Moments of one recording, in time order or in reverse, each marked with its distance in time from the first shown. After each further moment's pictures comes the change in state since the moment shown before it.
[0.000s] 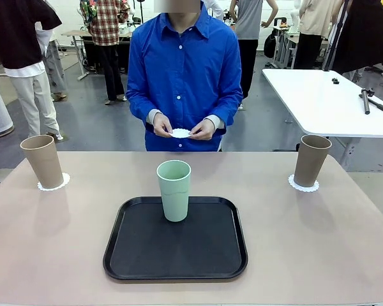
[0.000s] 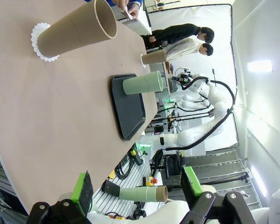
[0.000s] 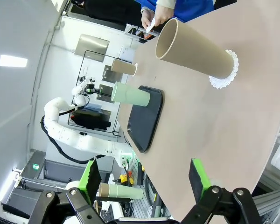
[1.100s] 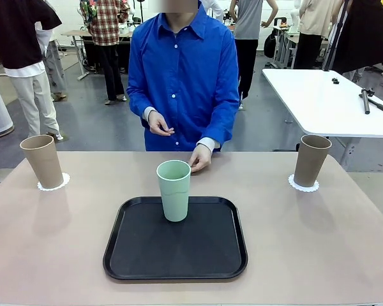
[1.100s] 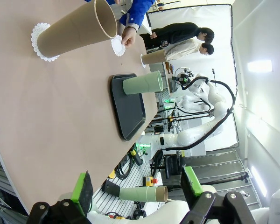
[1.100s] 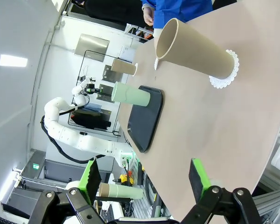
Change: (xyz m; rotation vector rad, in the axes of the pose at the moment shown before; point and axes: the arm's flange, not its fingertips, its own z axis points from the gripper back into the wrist) left arm 0.000 0.000 0.000 0.000 0.000 0.000; right arm 0.000 0.000 -0.001 0.001 0.001 0.000
